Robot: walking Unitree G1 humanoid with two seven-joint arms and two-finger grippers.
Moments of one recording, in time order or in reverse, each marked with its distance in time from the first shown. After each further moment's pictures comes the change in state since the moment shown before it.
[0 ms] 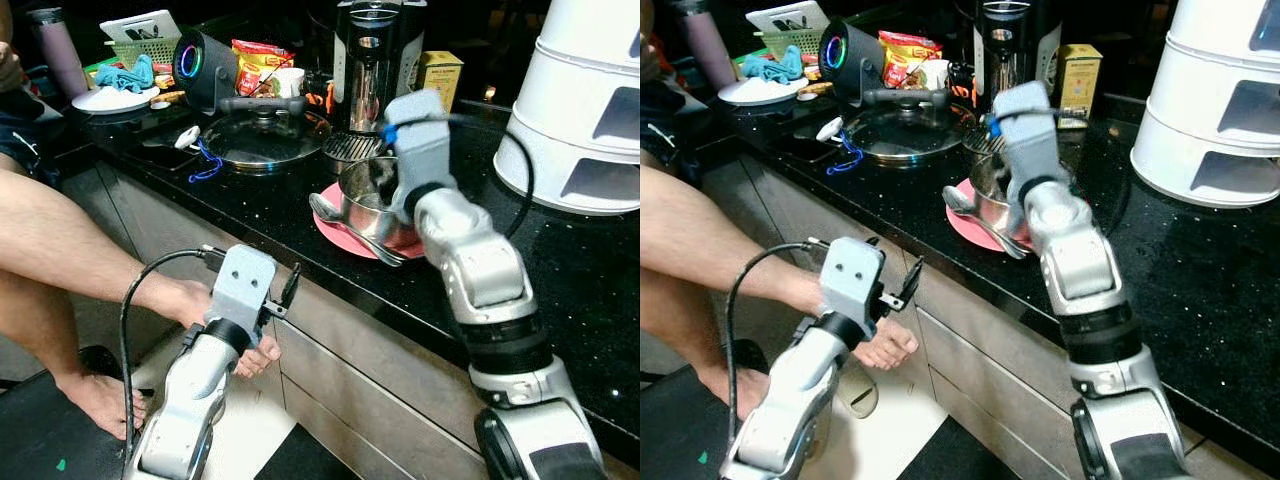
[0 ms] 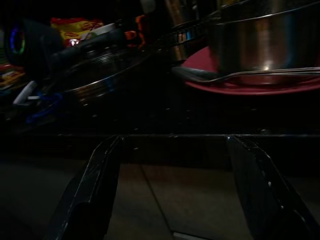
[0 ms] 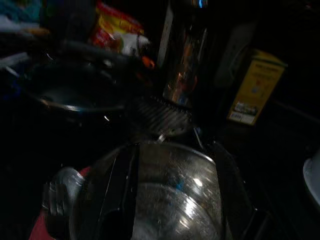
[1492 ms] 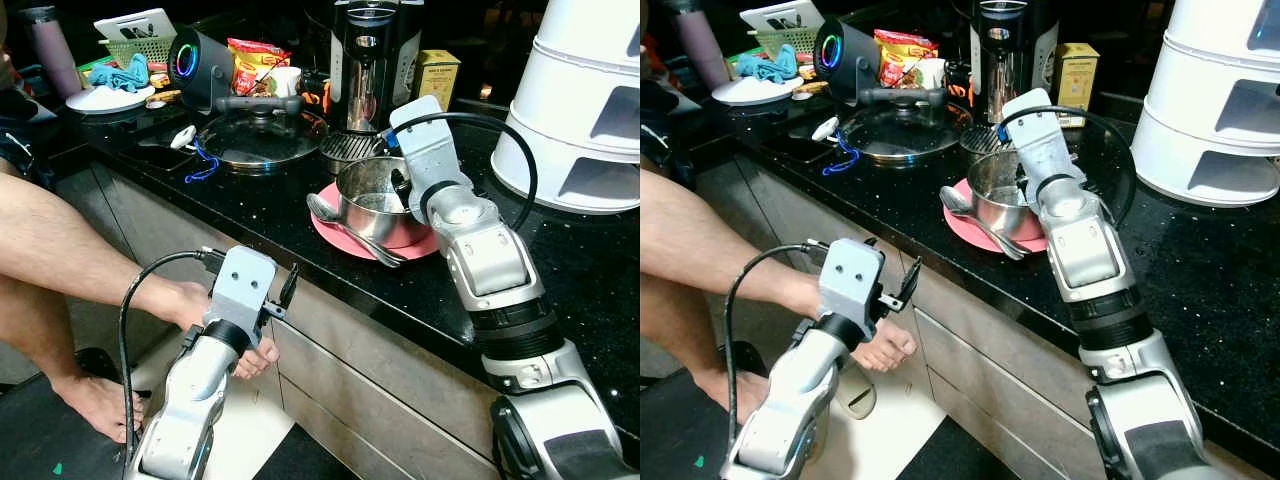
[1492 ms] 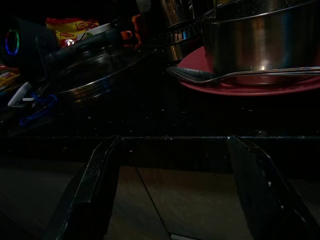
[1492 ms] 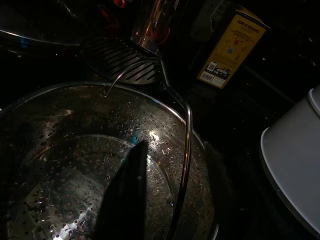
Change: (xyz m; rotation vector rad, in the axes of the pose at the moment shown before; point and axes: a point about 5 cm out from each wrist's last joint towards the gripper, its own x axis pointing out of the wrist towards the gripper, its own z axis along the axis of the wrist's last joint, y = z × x) left arm 0.000 -0.005 0.000 -0.003 0.001 -0.001; right arm 0.007 -0.015 -0.024 -0.225 0.204 -0.083
